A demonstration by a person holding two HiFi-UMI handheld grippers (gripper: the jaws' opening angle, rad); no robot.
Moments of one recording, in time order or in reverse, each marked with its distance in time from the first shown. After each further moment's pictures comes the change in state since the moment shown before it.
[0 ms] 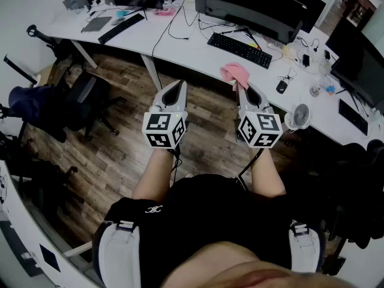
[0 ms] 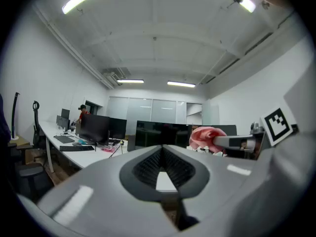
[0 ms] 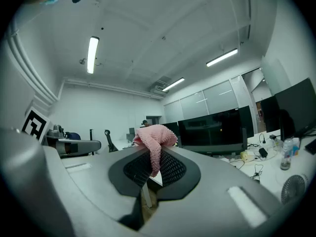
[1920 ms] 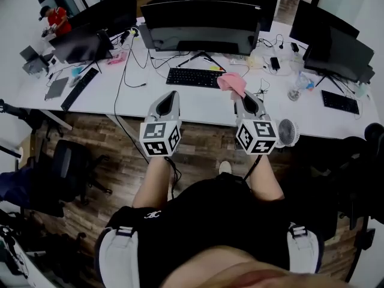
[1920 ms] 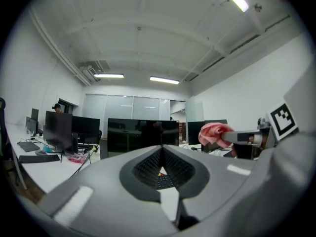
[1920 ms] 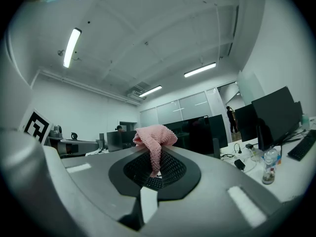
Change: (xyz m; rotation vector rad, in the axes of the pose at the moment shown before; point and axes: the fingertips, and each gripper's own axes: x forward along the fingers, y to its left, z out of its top) left arm 0.239 -0.038 -0.004 0.081 0.009 -0.227; right arm 0.070 -0.189 0.010 -0.003 -0.100 -0.288
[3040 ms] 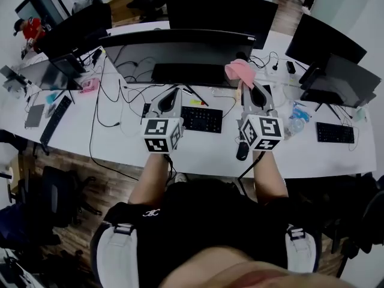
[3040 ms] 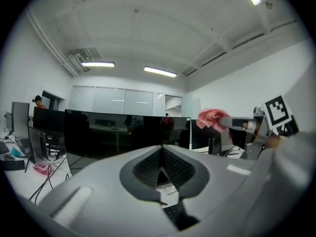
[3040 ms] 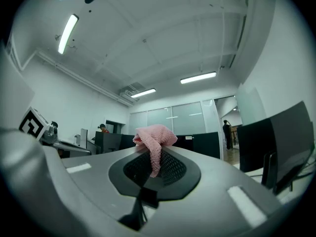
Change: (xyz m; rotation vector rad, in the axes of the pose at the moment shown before) left arm 0.307 0.004 0.025 -0.001 0.049 -0.092; right arm 0.222 -0.202 0.067 -0.132 -0.076 -0.088
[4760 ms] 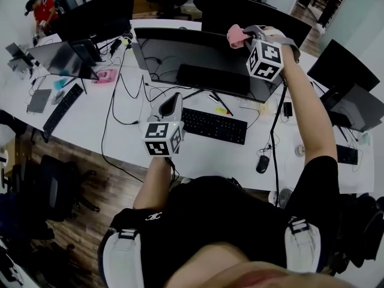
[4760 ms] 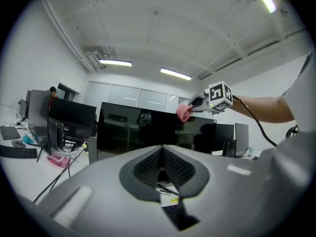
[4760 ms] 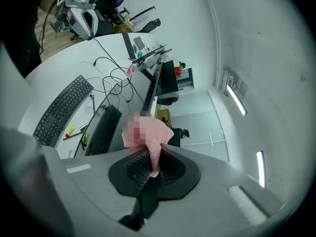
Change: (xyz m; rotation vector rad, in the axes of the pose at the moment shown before) left arm -0.042 0.142 -0.025 -0.117 -0.012 0.097; right arm 0.253 0.097 -0.007 -1.470 0.419 0.423
